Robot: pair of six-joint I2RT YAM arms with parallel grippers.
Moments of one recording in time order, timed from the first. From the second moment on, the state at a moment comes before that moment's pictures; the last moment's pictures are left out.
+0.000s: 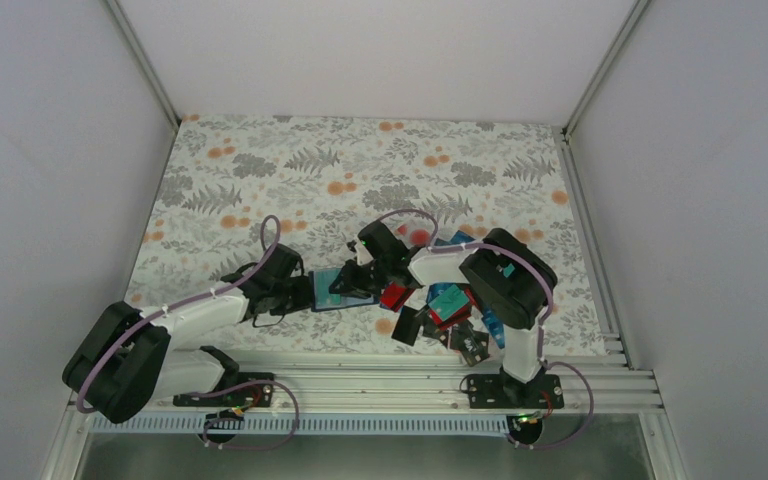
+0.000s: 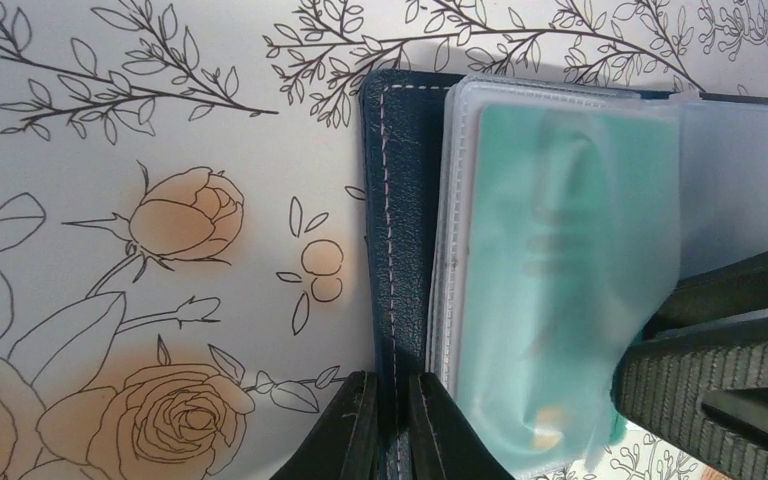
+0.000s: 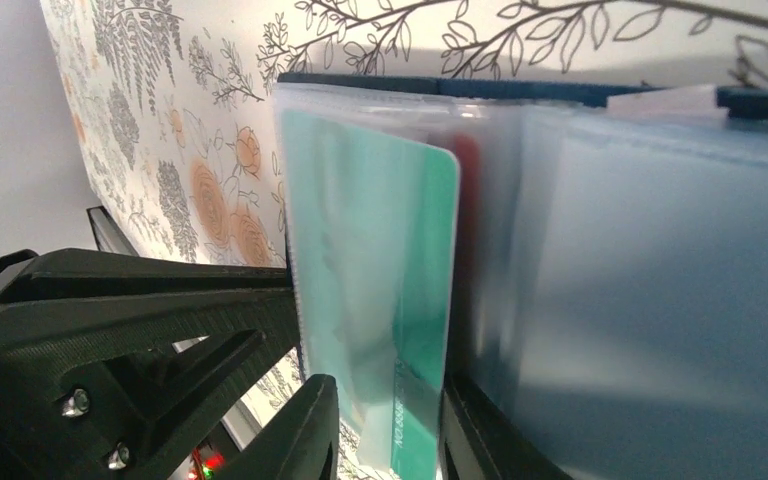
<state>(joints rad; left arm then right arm) -0.56 1.22 0.42 -0.26 0.17 -0.81 0.85 1.92 0.97 0.05 -0.59 0.93</state>
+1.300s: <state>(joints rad) -0.89 1.36 0.81 -0.36 -0.02 -0.65 0.60 1.20 0.76 -0.77 -0.07 0.75</state>
